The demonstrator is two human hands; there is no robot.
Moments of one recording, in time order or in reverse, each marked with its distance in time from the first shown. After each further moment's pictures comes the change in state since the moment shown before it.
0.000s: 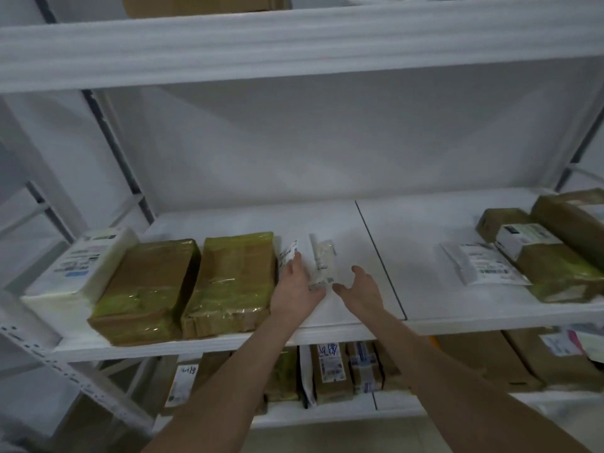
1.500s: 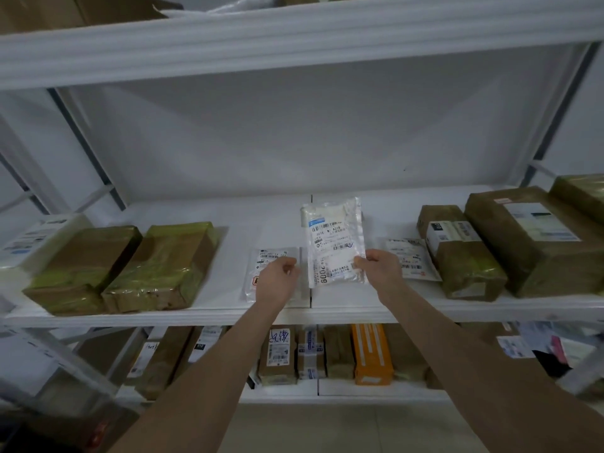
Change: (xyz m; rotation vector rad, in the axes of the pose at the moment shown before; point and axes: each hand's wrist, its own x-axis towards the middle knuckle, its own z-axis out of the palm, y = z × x) left_hand -0.014 0.148 0.098 -0.235 0.189 -0.184; right_hand 0.037 0.124 -0.189 0.445 0.108 0.026
